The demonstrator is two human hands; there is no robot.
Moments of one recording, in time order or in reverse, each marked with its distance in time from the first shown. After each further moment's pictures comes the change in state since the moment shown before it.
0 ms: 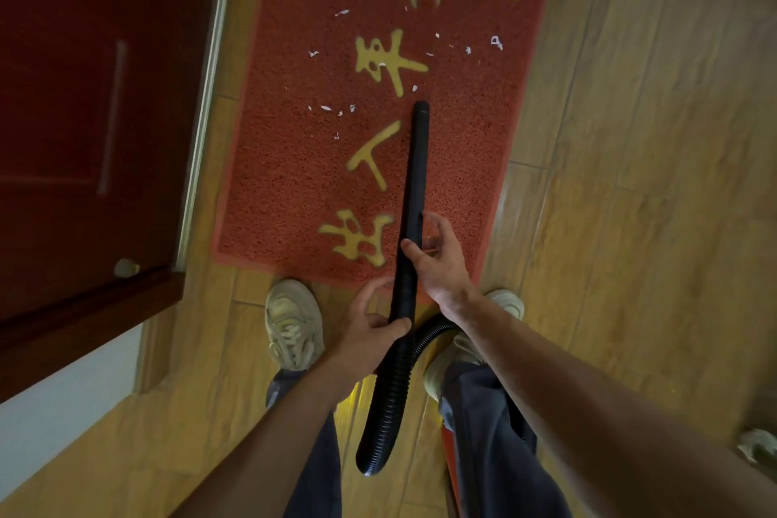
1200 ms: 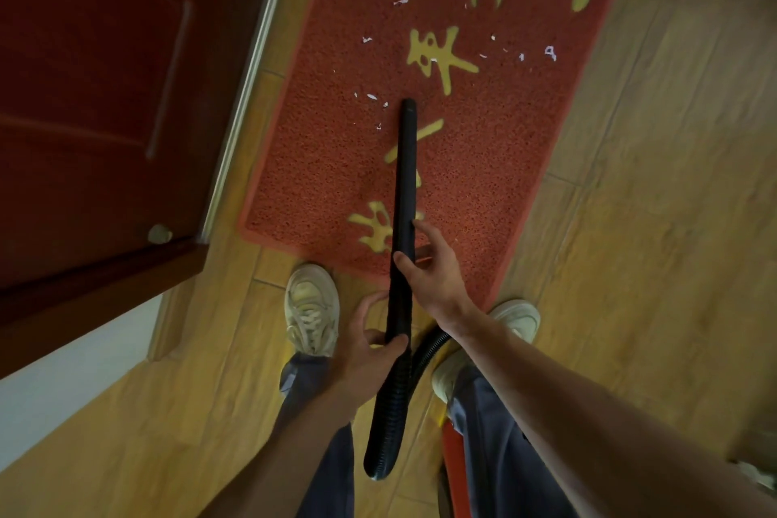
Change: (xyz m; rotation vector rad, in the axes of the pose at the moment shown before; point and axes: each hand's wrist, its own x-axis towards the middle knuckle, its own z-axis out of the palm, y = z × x) left_hand -0.018 -0.035 -0.038 -0.067 0.149 0.012; right_hand -0.010 0.012 0.054 -0.274 -0.091 -0.048
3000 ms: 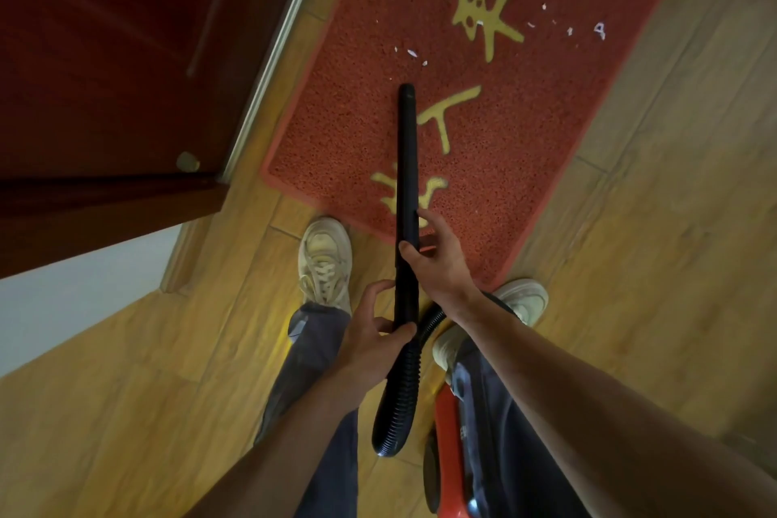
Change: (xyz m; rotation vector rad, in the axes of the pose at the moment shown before) left_hand -0.023 -0.055 -0.004 -0.170 -0.015 -0.087; right_hand -0.034 0.021 0.026 -0.084 -0.104 0.026
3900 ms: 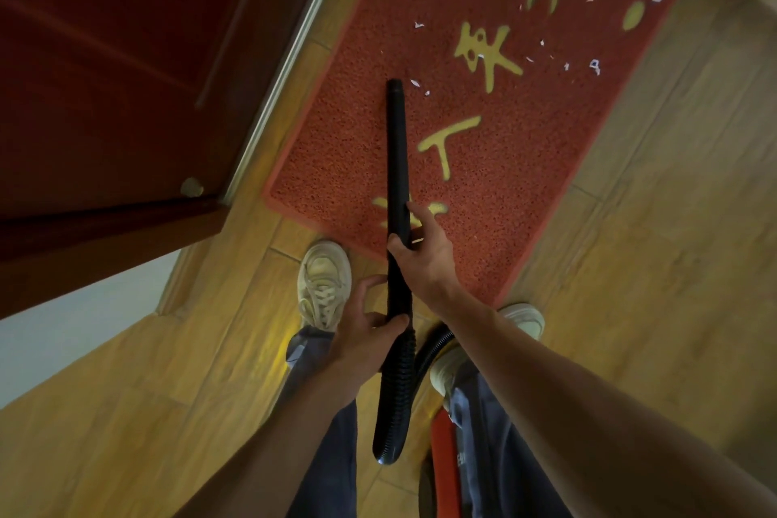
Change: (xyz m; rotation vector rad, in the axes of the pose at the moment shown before) left_hand 0.013 0.045 -0.017 -0.069 0.013 0.040; right_hand 0.032 -0.044 0.019 -0.162 0.071 -0.111
